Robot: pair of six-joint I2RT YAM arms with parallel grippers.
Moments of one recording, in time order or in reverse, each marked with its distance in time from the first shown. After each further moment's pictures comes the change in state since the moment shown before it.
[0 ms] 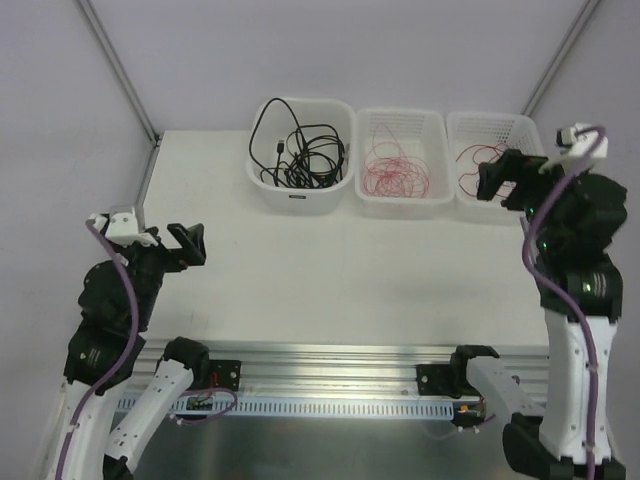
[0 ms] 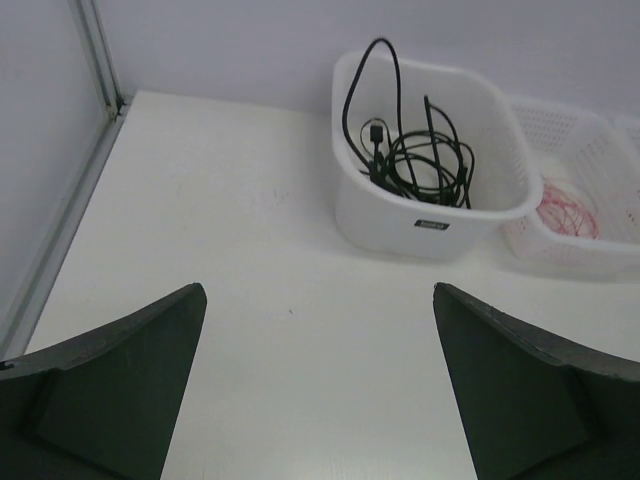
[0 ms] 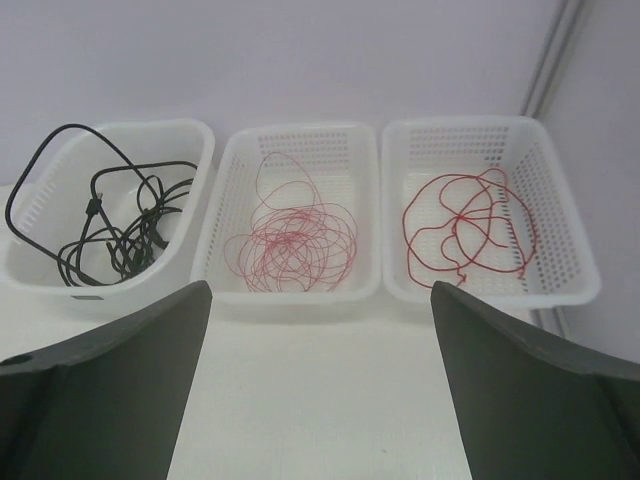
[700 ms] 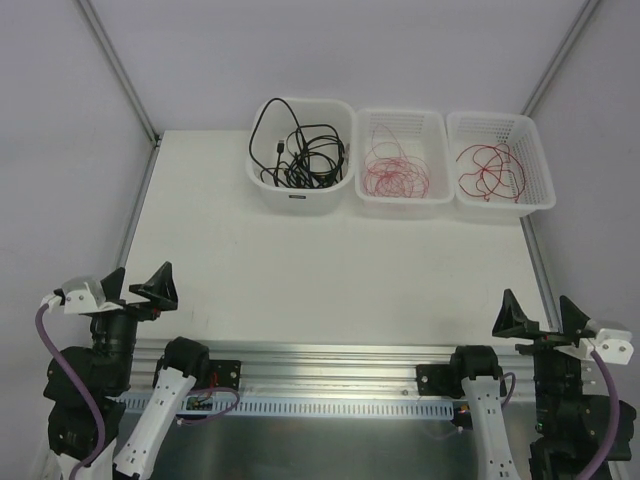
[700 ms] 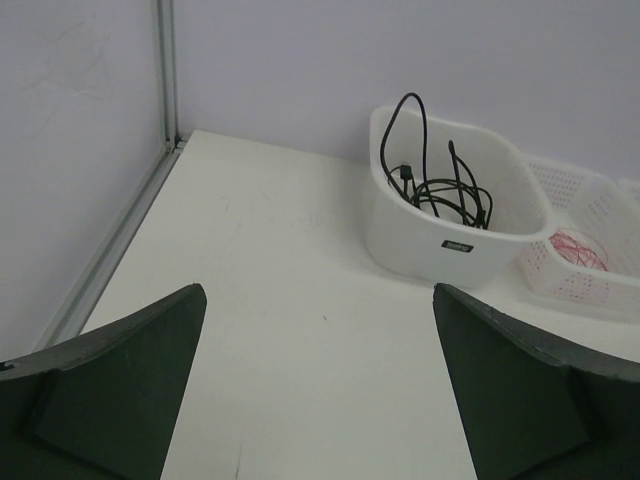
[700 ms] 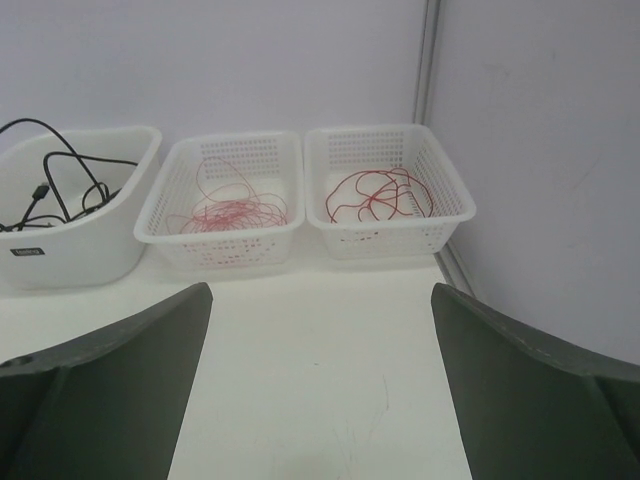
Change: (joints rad) left arm 0.000 -0.414 -0.023 -0.146 -0.103 0.037; right arm 0.027 -0.936 -0.358 -0.294 0.187 -0.096
